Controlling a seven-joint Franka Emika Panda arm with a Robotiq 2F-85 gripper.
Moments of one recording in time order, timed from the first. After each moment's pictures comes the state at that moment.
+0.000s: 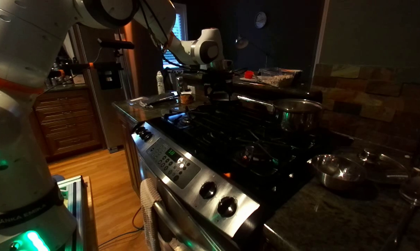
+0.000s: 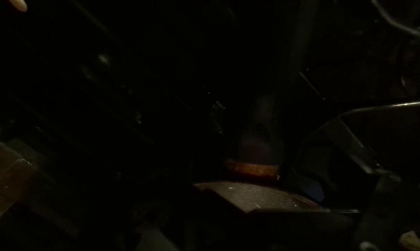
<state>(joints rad) 0.14 0.54 0.17 -1.52 -0.15 2.30 -0.51</state>
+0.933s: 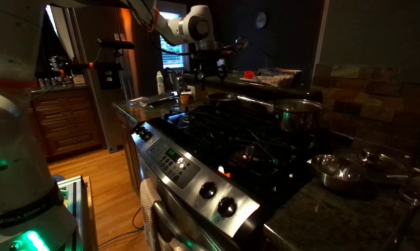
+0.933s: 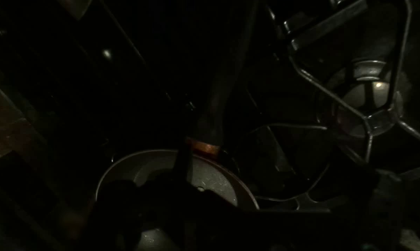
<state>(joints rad) 0.14 0.34 0.20 -1.62 -0.17 2.13 -0.69</state>
